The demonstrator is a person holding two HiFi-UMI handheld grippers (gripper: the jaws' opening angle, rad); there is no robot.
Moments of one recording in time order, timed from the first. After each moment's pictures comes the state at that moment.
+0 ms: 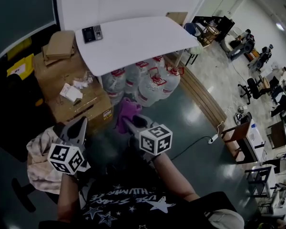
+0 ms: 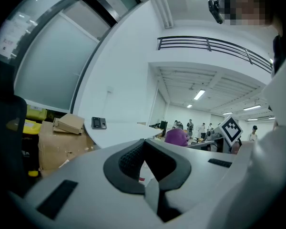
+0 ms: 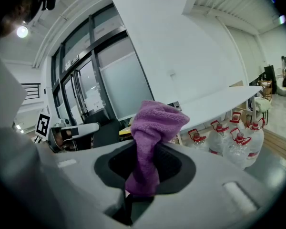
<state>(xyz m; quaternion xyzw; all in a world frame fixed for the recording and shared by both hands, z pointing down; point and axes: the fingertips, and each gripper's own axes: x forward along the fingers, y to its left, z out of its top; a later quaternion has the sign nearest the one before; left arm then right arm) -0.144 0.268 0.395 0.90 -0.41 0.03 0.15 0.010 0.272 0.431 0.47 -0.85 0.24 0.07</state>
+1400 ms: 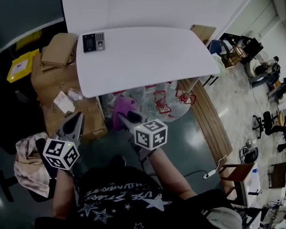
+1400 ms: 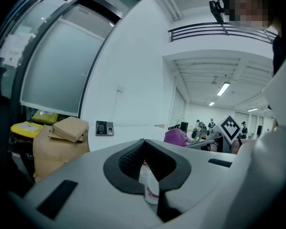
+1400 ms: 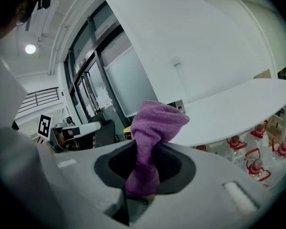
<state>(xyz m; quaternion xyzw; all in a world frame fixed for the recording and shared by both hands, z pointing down) -0.016 0.070 0.402 0.84 -0.52 0.03 0.15 0.128 0.038 0.447 0.34 -0.90 0.26 0.10</state>
